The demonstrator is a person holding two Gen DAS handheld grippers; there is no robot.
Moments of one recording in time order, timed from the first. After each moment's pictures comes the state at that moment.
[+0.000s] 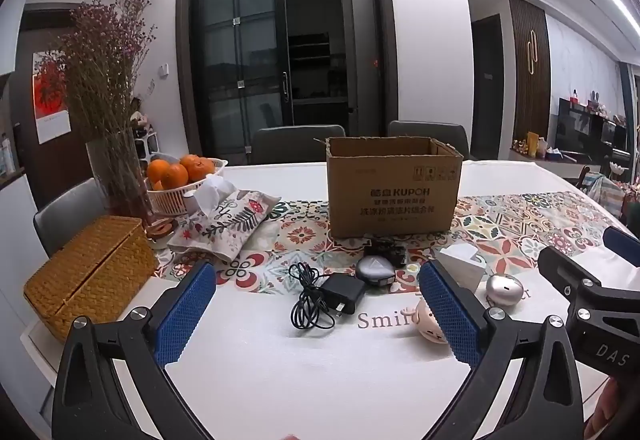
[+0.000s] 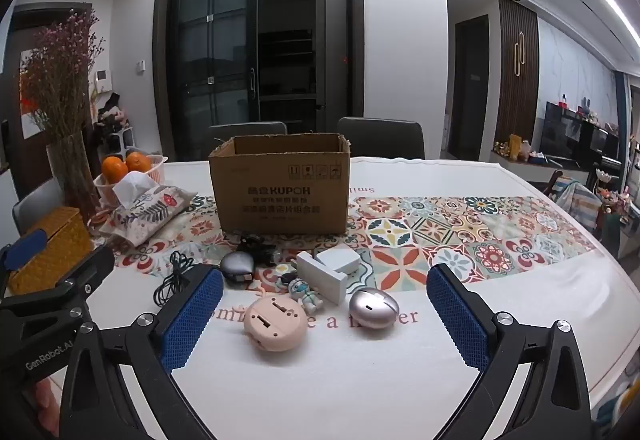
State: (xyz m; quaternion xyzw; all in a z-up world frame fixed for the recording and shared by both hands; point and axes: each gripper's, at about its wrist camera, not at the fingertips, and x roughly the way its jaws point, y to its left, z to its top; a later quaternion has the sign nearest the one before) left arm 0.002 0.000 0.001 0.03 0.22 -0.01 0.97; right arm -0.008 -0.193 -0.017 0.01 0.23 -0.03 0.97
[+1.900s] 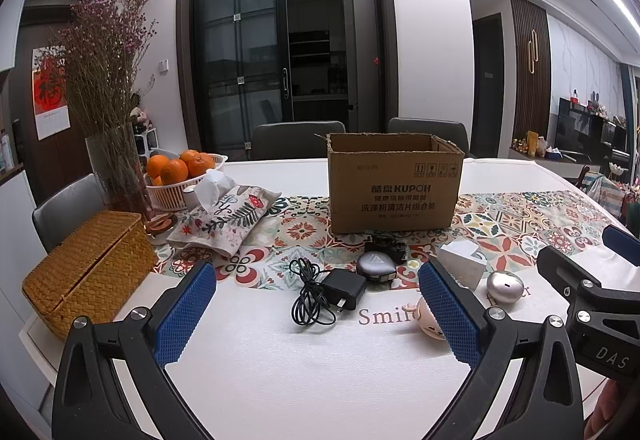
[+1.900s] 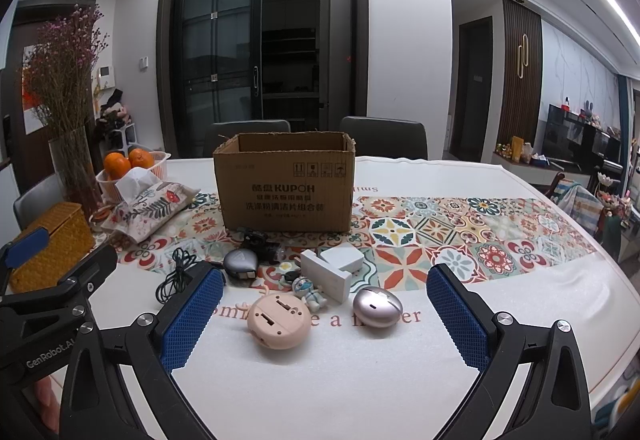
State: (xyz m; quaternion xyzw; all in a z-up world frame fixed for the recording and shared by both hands) left arm -0.001 0.003 -0.002 0.02 0.22 -0.01 0.98; right arm -0.007 -0.189 -0.019 0.00 0.23 -0.03 0.97
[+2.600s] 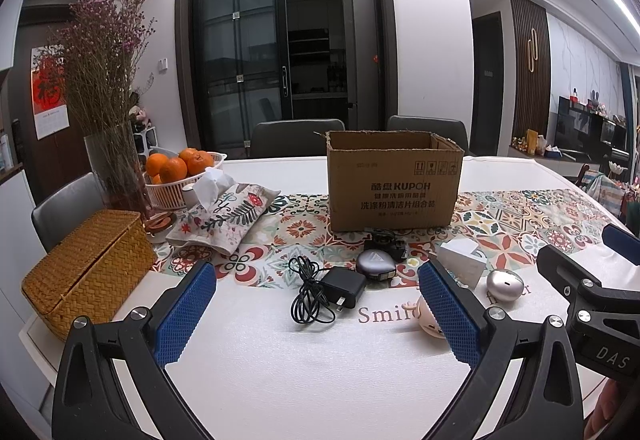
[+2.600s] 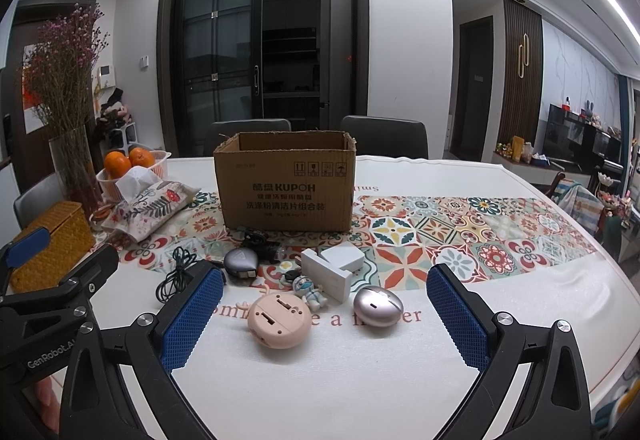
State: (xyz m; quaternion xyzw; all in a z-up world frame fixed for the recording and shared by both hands) left arm -0.001 0.005 -0.003 0.02 0.22 -0.01 0.97; right arm -0.007 -0.189 -0.019 0.00 0.23 -0.03 0.97
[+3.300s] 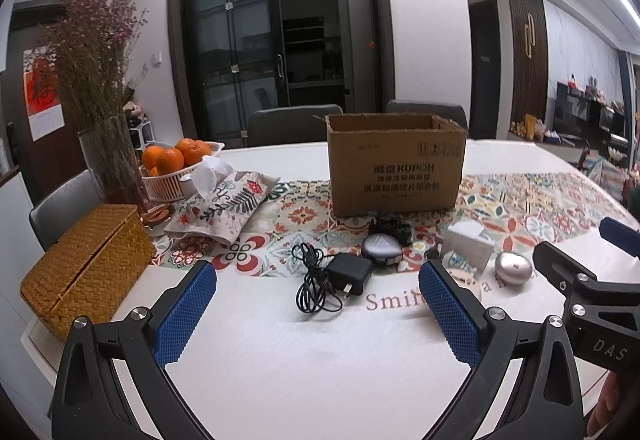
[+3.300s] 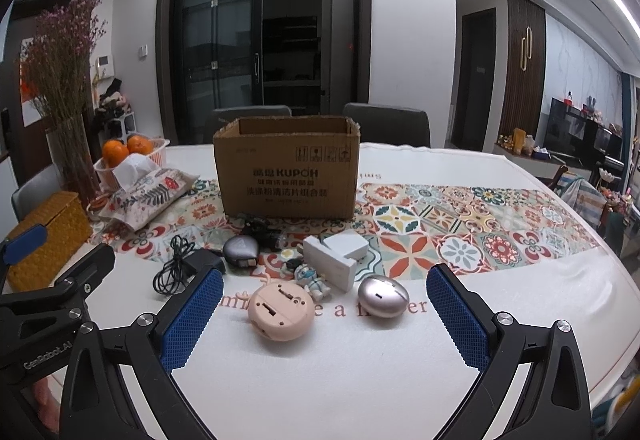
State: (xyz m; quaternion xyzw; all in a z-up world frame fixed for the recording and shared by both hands) left arm 0.010 0.011 -0.015 0.04 0.25 -0.02 0.97; right arm 0.005 -0.183 -0.032 0.00 0.26 -0.03 0.96
